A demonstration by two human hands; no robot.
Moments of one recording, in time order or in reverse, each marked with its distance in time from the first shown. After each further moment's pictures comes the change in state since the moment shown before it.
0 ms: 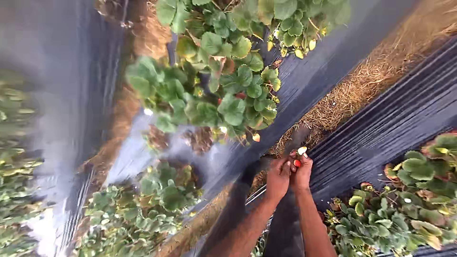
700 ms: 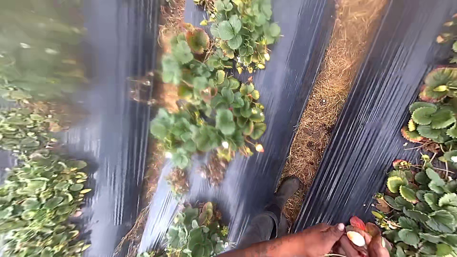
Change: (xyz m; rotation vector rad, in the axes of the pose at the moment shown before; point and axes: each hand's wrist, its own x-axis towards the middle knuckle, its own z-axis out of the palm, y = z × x) left_hand -0.101 -0.078 0.005 0.415 -1.125 -0.088; right_hand -0.190 0.040 -0.155 0.475 -0.531 0.026
